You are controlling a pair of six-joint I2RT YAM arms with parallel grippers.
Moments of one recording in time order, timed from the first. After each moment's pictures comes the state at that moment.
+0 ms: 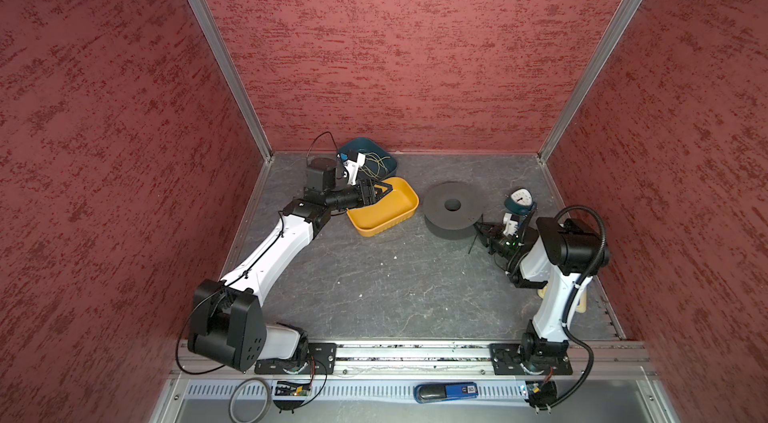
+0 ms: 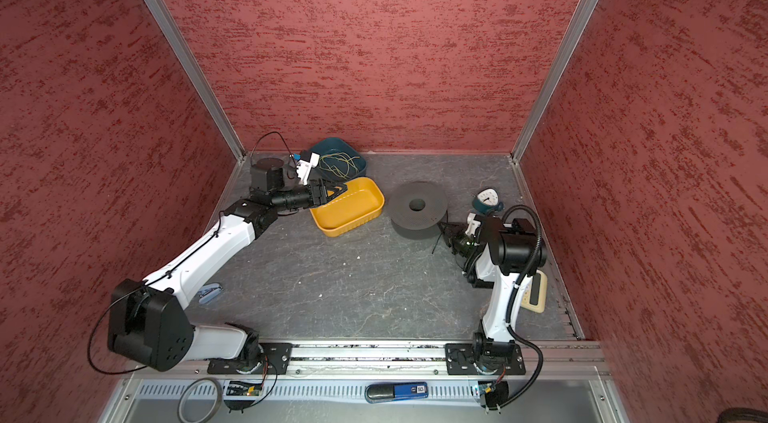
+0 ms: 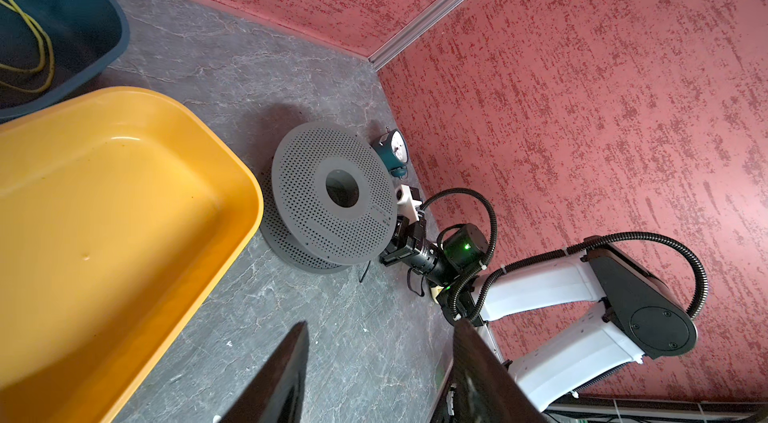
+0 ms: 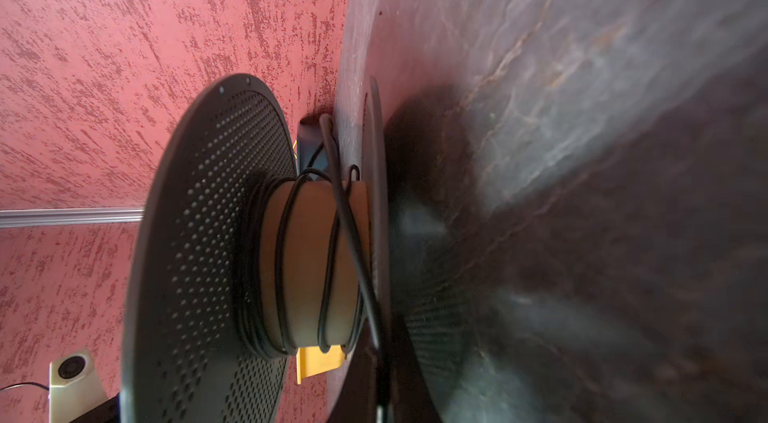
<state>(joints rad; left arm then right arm) -0.28 1.37 1.08 -0.13 0.73 -0.63 -0.09 2.03 0.40 1.37 -0.64 1.27</state>
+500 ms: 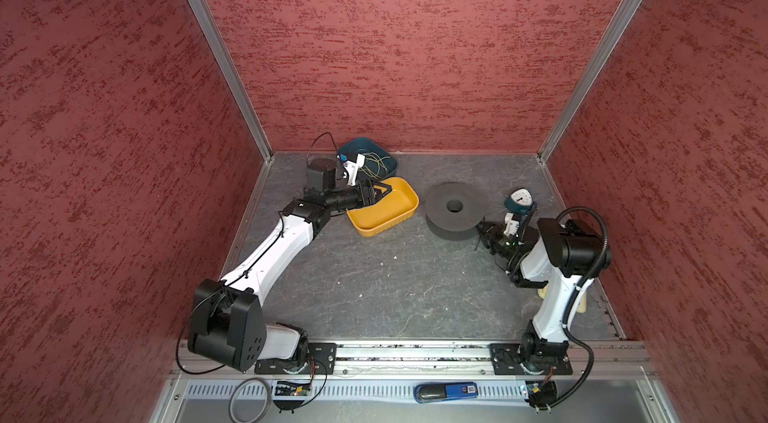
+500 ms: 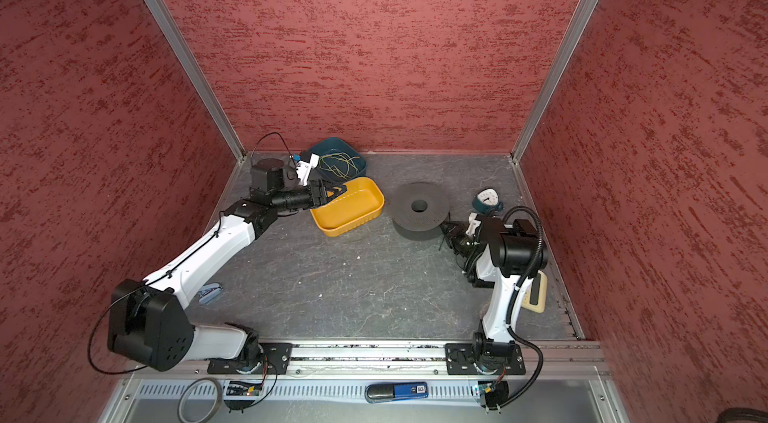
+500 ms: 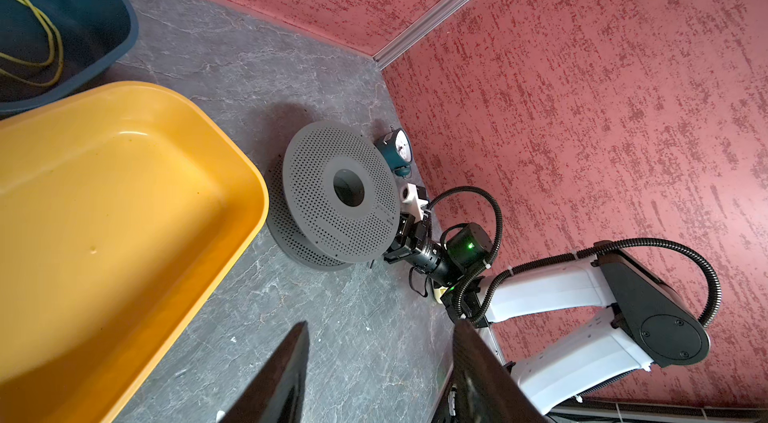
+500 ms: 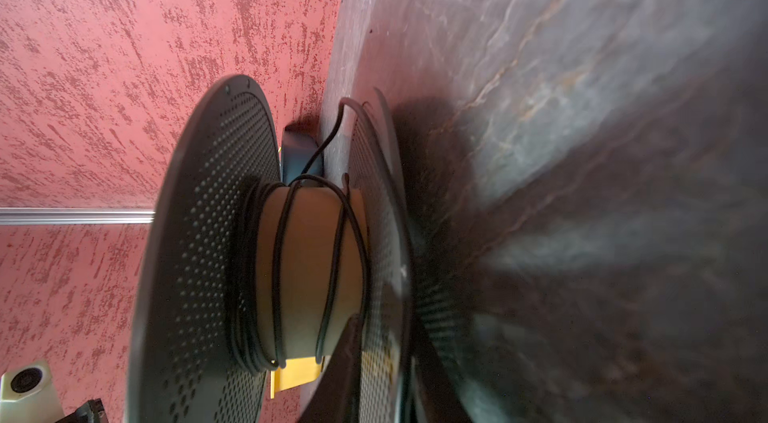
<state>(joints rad) -0.28 1.37 1.07 -0.13 0.72 -0.63 -0.09 2.00 0.39 1.31 -0.61 1.19</state>
